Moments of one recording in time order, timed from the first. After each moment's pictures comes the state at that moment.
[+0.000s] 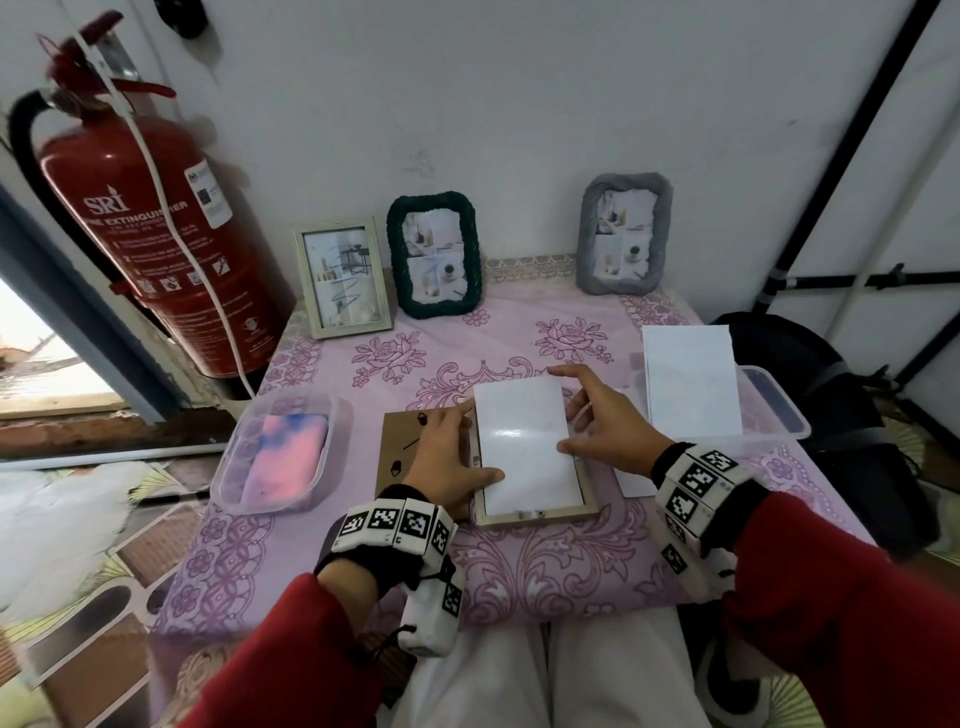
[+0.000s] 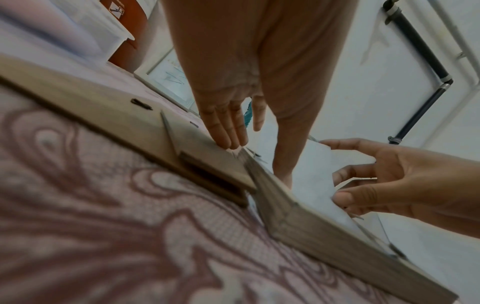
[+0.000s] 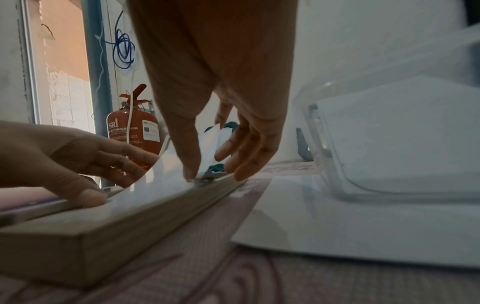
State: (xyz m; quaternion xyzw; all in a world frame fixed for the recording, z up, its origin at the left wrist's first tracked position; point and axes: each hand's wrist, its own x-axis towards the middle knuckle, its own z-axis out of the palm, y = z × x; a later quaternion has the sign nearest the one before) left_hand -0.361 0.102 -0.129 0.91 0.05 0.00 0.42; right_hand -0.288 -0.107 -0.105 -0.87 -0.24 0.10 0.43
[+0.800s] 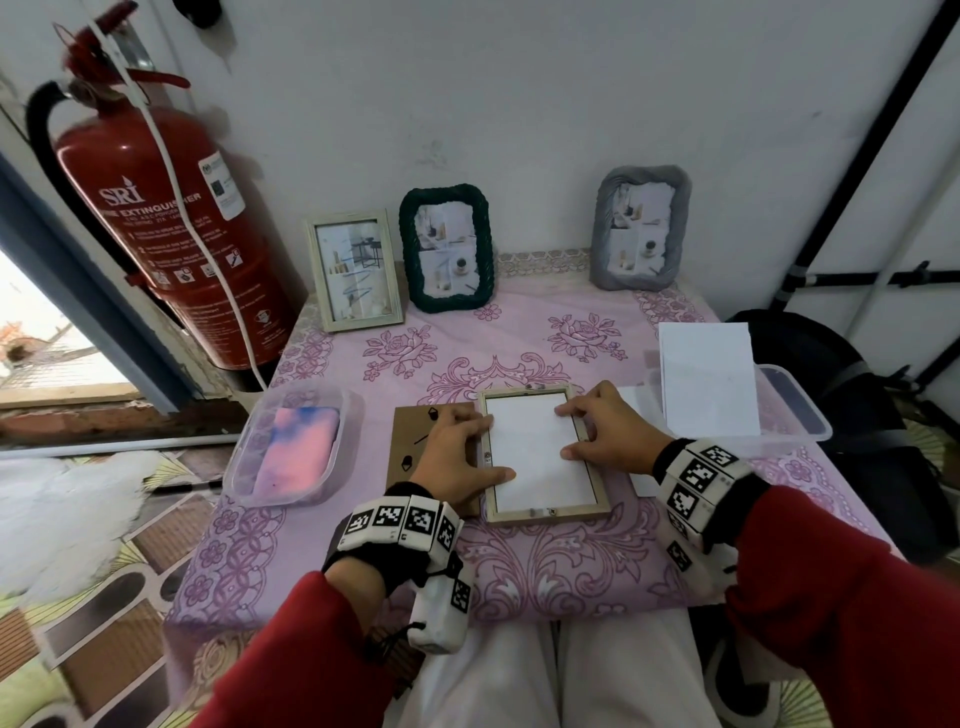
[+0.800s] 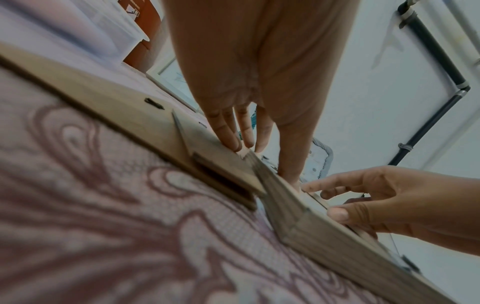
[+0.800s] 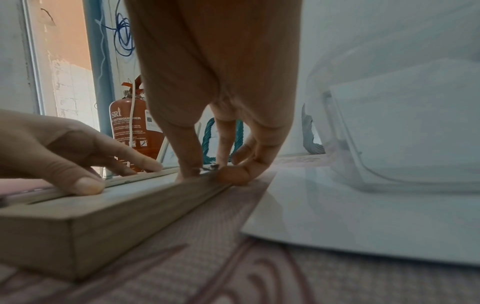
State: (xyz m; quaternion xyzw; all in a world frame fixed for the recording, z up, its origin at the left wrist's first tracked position) left_hand -0.360 0.108 -0.139 0.92 0.05 -0.01 0.40; right_hand -0.281 -0.098 -0.117 -0.92 -0.23 0.16 0.28
